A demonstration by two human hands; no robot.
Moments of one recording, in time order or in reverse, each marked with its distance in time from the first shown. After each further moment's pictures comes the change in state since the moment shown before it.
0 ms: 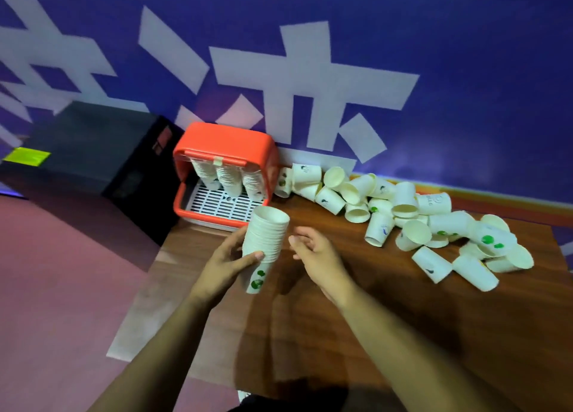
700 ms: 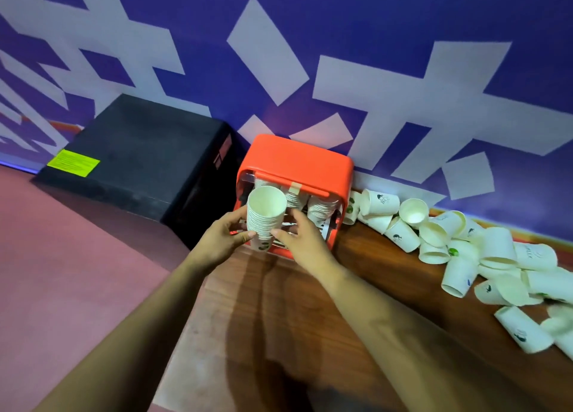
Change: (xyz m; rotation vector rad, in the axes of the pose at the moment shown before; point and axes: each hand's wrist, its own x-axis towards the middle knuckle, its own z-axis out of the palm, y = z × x) left_hand 0.116 0.018 -0.213 0.277 0.049 0.014; right_hand 0.152 -0.057 0.187 -0.222 -0.160 -0.096
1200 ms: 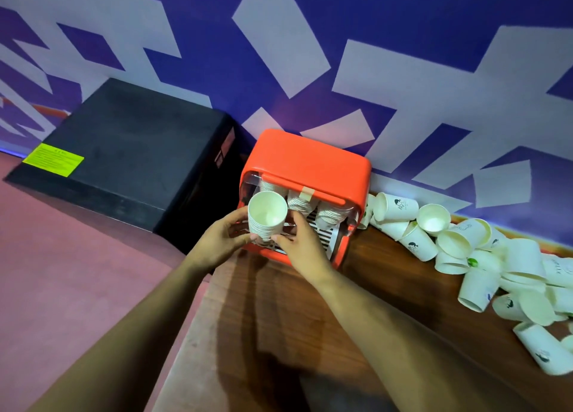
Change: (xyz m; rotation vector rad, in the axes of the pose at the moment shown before) left_hand 0.040 -0.043 -0.018 0.020 -0.033 -0.030; right_hand 0.046 0.028 0.028 -0.053 0.031 0.037
